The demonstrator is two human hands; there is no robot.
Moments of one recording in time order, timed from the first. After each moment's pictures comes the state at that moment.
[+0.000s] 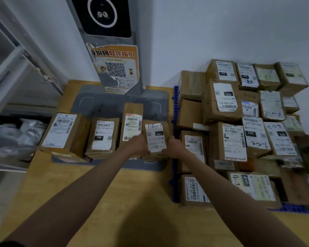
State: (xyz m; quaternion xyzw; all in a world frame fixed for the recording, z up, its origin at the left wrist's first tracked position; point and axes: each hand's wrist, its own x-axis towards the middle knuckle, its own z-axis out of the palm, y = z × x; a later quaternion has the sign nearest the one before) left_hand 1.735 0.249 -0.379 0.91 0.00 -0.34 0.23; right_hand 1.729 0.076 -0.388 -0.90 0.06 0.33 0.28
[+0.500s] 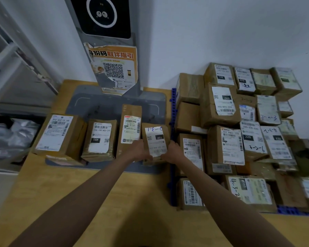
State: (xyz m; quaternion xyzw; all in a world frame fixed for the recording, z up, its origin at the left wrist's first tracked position) left_hand 1.725 0.241 -0.387 0.88 0.03 -0.31 0.35; right_hand 1.722 0.080 -0.396 -0.90 0.11 0.30 0.28
